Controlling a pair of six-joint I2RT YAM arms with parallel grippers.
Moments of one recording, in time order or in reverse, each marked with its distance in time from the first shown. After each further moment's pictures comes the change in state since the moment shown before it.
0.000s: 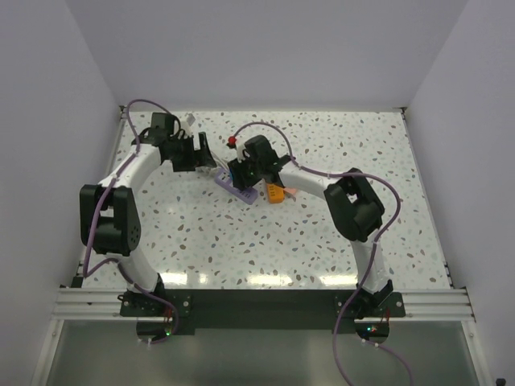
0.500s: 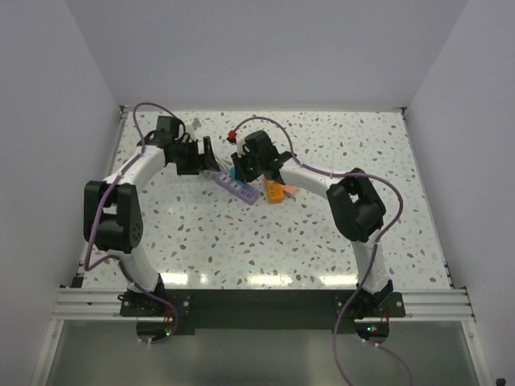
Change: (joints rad) left arm -0.030 0.041 -0.016 0.032 0.014 0.009; right arm -0.011 -0.014 0.022 -0.023 0.014 0.000
